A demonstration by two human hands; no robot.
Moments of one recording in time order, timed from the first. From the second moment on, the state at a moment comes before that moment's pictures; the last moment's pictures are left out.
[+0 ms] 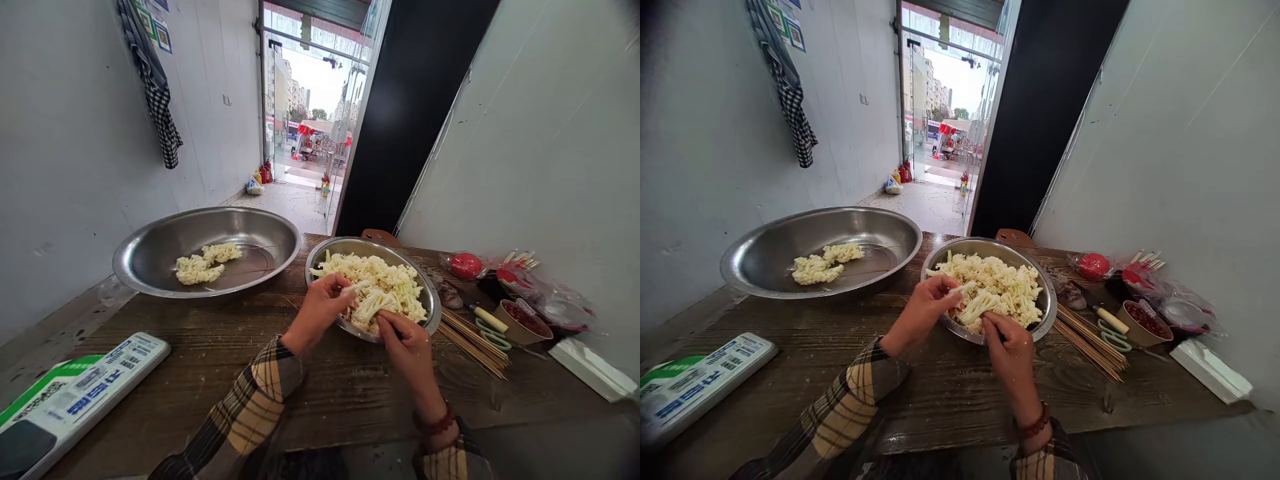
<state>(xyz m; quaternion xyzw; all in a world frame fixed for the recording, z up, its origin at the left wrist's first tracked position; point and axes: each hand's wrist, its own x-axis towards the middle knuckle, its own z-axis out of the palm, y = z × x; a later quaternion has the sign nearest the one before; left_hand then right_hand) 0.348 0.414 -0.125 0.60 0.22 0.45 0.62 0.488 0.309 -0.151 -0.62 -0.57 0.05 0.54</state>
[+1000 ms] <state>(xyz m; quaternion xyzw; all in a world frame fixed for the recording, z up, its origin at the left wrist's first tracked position) 0.340 0.411 -0.115 0.72 0.18 0.42 0.53 0.475 0.315 -0.122 -0.62 -0.46 0.31 0.56</state>
